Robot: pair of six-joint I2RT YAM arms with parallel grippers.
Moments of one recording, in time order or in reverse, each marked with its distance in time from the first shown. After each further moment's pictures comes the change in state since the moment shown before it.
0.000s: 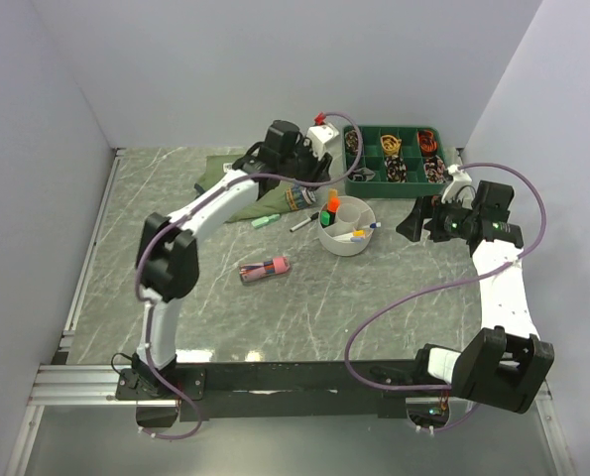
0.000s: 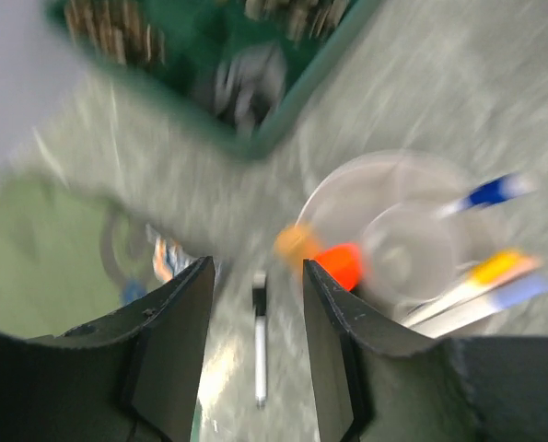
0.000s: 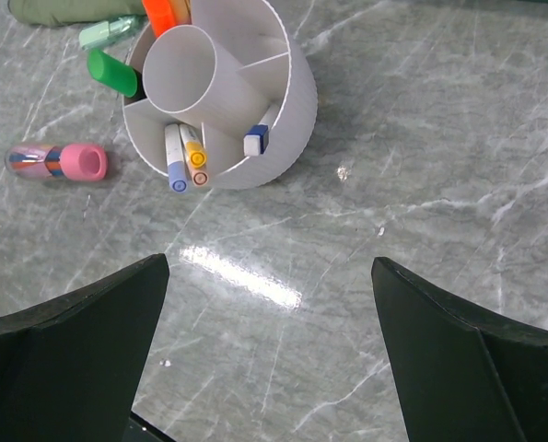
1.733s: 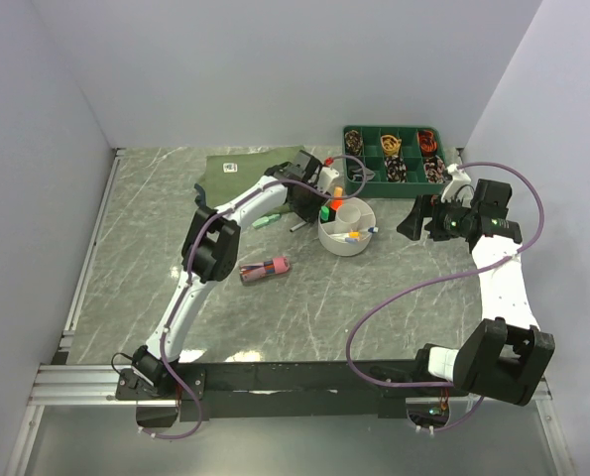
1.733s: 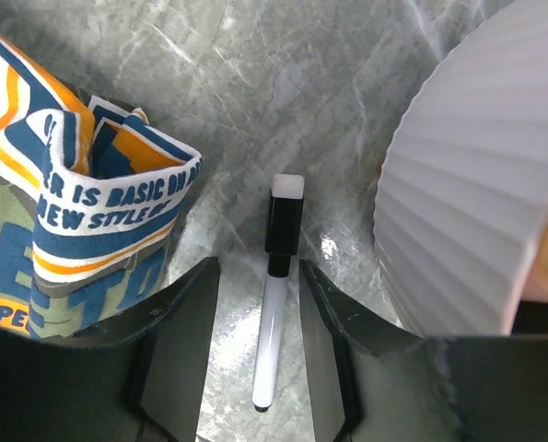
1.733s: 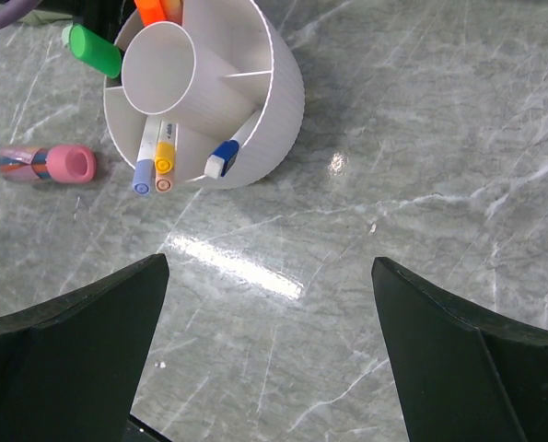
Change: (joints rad) left arm -0.010 0.478 0.372 -0.473 -0.189 0.003; right arm 0.000 0.041 0.008 0.003 0.022 0.004
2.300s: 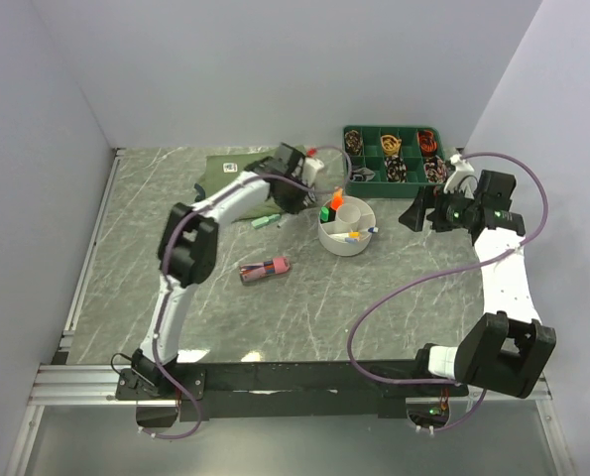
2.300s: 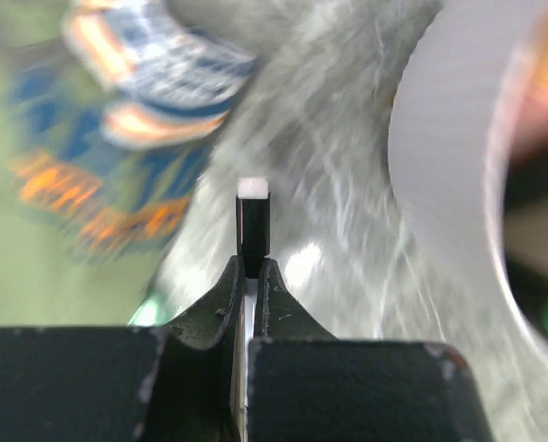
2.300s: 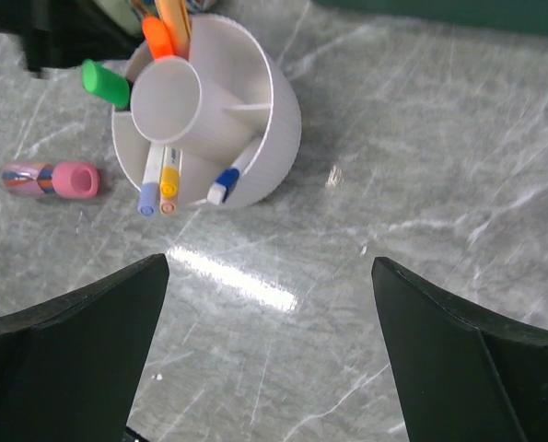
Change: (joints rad) left arm 0.037 -0.183 -0.223 0.068 0.002 -0.038; right arm 0.000 0.037 0.061 0.003 -0.008 -0.002
